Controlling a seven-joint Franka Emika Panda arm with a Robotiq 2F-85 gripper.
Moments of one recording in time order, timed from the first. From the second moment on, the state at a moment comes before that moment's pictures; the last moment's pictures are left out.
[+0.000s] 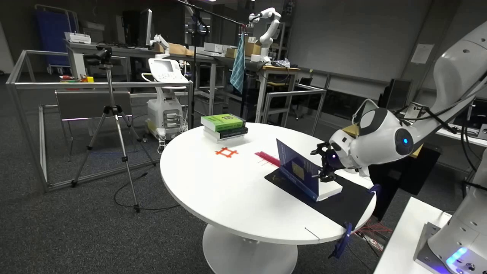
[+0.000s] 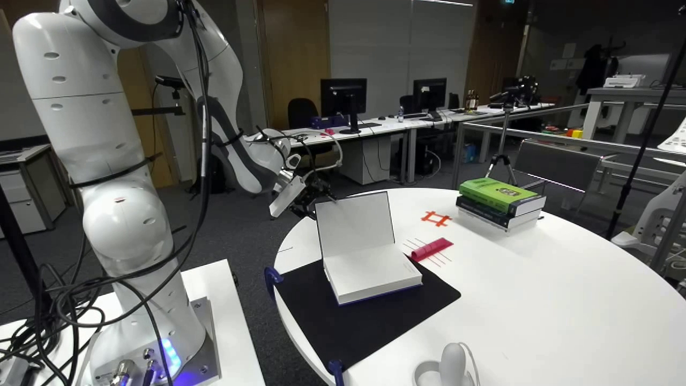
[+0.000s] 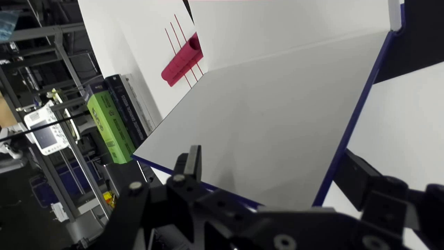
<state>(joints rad) 0.18 -0.04 0.25 -2.62 -1.85 2.63 1.09</state>
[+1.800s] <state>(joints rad) 0.16 -0.24 -0.05 -2.71 -1.29 2.69 0.85</state>
